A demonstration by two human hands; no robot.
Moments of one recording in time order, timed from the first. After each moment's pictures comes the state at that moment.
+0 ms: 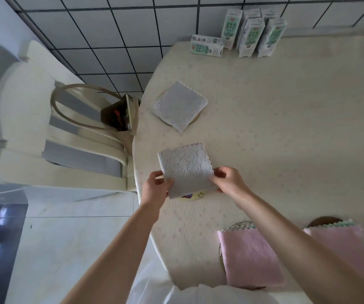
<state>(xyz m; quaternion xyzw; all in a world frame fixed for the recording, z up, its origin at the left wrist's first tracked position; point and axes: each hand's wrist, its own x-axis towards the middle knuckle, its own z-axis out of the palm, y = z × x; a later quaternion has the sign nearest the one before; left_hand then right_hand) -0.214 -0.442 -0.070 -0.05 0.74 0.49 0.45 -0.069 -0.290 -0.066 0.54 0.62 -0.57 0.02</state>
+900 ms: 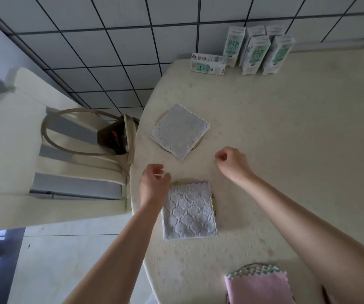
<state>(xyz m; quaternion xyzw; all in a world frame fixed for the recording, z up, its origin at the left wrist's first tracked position) -0.276 -0.359 -0.067 0.09 0.87 0.40 0.29 -0.150 -0.182 -0.072 0.52 0.76 -0.40 0.01</state>
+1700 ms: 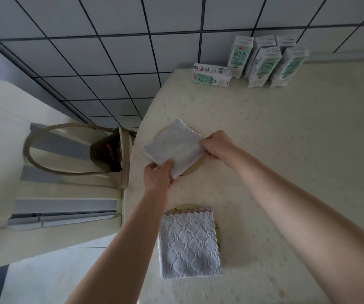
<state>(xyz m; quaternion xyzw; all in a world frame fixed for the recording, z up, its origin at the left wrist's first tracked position) -0.321 -0.274 -0.078 -0.17 0.69 0.59 0.38 -0.260 -0.110 -0.078 0.54 0.67 -0.50 0.06</state>
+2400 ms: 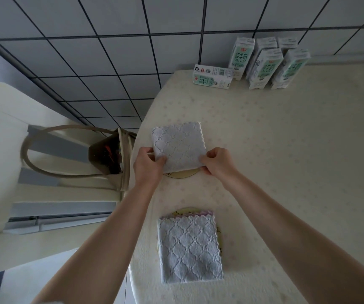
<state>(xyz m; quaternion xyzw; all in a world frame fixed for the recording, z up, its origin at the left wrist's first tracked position) -0.368 -0.272 -0.095 0.11 0.87 0.40 0.25 -0.236 -0.145 -0.095 0.56 0.61 -0.56 -0.02</state>
